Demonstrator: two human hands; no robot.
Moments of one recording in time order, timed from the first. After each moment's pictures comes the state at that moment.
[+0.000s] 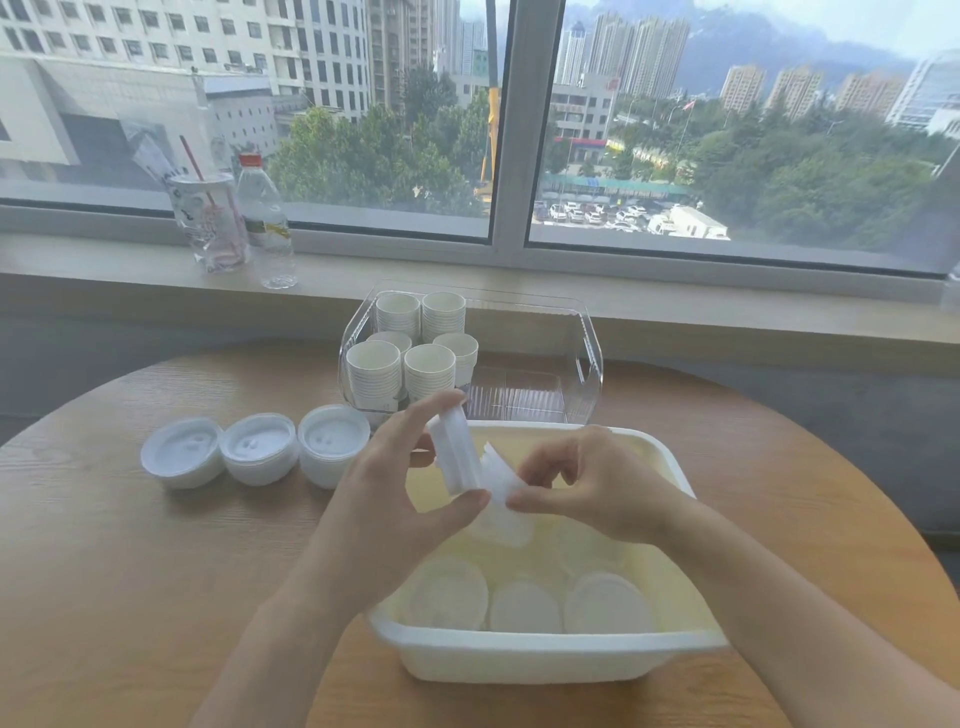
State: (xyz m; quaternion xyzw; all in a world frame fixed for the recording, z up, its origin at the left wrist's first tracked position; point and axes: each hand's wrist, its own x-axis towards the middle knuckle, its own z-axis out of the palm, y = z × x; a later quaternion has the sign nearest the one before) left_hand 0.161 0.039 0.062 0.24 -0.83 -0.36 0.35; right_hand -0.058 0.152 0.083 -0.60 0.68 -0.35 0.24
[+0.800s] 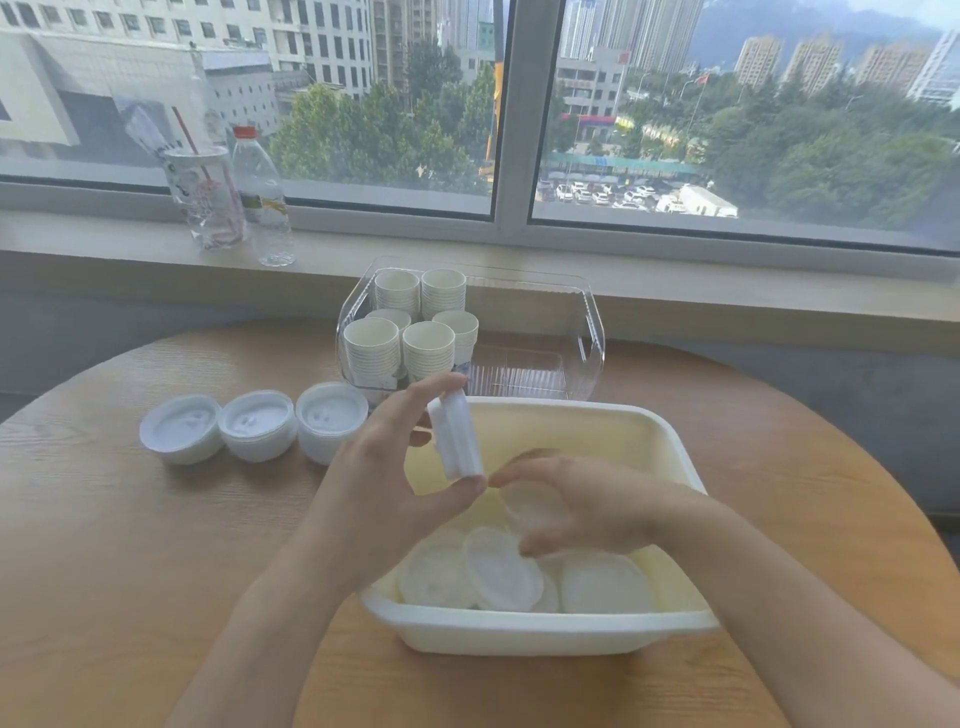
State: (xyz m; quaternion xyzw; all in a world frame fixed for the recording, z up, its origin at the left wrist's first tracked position) left_hand 0.163 0.042 0.059 0.24 -0.85 -0.33 0.33; right_hand -0.054 0.155 0.074 -0.64 0.73 -0.03 0.25
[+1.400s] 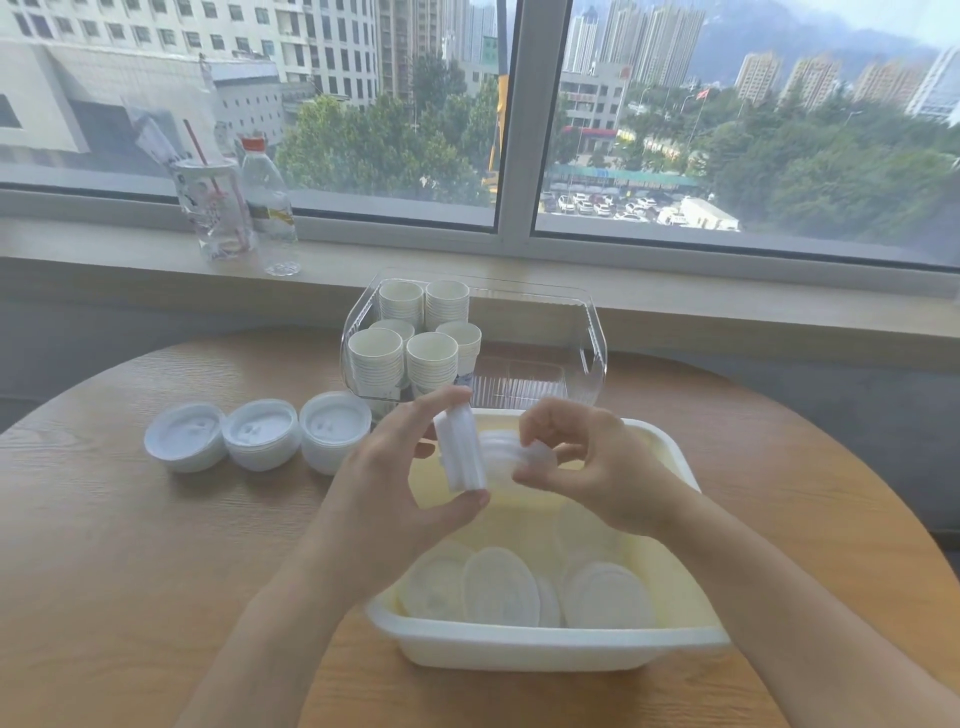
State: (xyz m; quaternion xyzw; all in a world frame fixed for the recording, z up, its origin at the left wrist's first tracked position) left_hand 0.163 0.042 0.061 0.23 -0.85 -0.33 0.33; right_hand -0.056 0.153 0.086 -0.58 0.66 -0.42 0.23
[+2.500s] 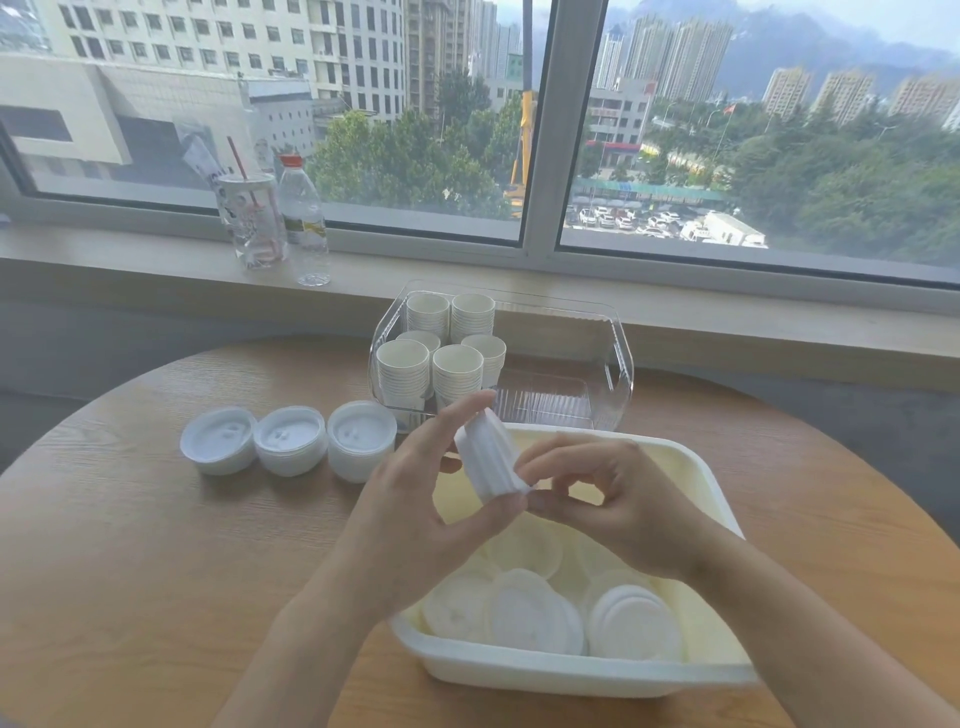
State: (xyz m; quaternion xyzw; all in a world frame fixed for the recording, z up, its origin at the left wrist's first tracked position) left_hand 0.167 0.049 0.067 0.23 -0.84 -0.35 0.36; right_hand -0.042 0.154 0.082 -0.65 0.57 -0.44 0.23
